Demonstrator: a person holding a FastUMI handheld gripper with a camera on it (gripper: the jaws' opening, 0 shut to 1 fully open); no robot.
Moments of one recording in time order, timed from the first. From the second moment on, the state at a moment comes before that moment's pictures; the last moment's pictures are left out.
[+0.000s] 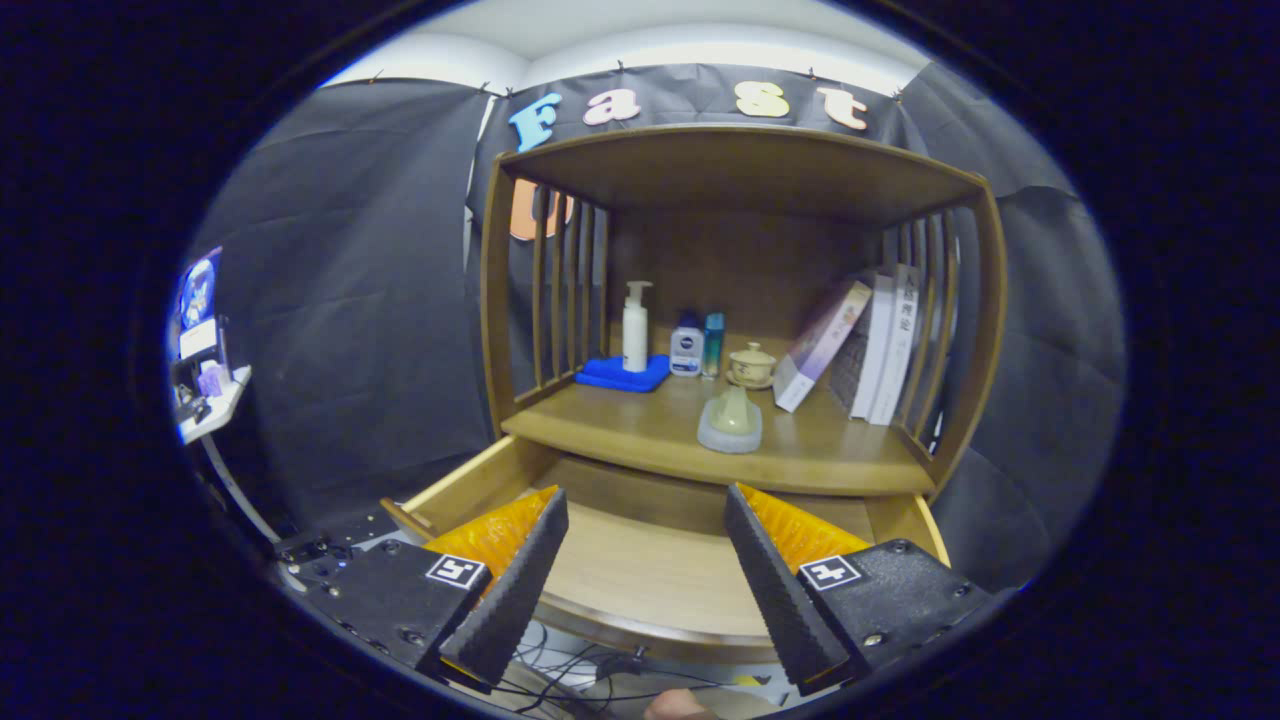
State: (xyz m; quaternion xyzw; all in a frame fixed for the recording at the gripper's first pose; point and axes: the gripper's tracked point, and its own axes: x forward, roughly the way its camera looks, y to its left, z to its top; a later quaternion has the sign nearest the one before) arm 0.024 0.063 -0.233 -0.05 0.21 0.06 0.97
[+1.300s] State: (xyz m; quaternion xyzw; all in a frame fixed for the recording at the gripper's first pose) arm -0.038 0.046 -0.349 -0.02 0.18 -0.04 0.98
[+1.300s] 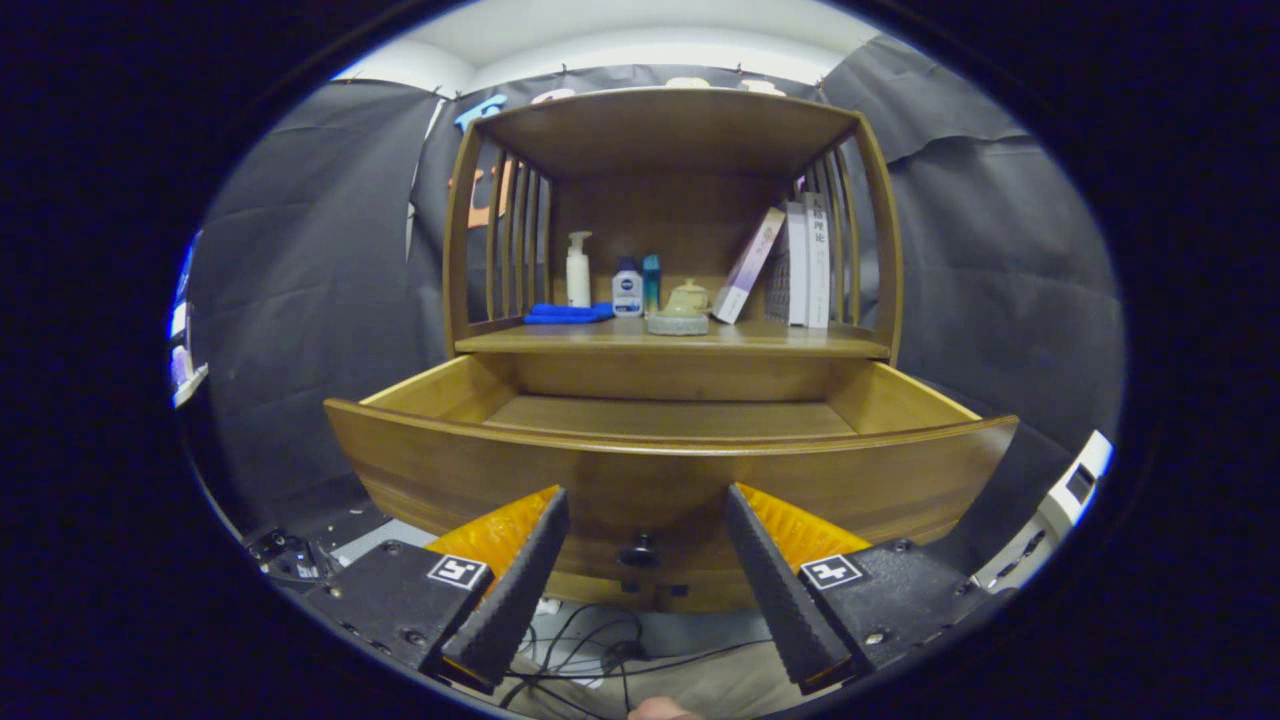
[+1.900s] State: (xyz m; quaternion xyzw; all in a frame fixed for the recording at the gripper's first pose) arm -0.019 0.042 -0.348 -0.05 0.17 -0.08 0.98
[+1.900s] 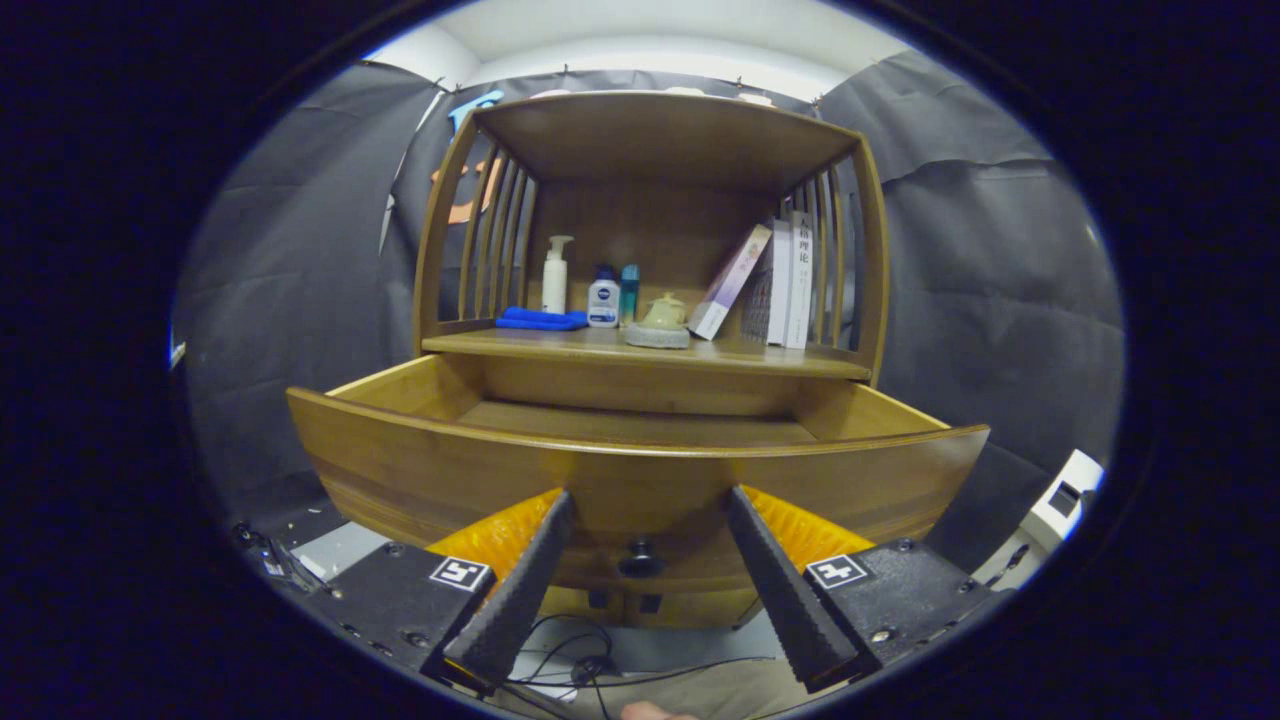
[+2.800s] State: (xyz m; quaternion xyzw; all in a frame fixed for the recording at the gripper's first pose) arm 0.090 0.031 -0.353 -0.04 0.20 -0.09 0.98
